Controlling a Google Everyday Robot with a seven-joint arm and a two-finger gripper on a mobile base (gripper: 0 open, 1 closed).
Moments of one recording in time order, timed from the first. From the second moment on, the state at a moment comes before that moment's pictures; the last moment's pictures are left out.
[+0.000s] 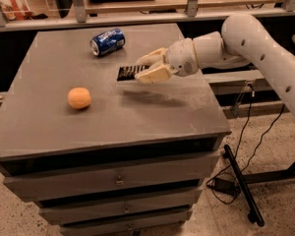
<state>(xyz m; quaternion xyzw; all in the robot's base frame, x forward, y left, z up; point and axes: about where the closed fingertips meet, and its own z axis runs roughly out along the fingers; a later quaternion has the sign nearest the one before) 0.626 -0.001 0.878 -0.59 0.58 0.36 0.44</state>
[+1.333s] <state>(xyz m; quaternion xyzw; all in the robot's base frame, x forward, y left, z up) 0.618 0.063 0.853 -0.61 0.56 0.37 0.41</state>
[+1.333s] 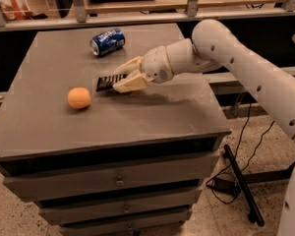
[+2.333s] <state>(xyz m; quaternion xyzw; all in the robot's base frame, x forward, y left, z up) 0.621 0.074 0.845 -0.61 0.55 0.39 0.41</state>
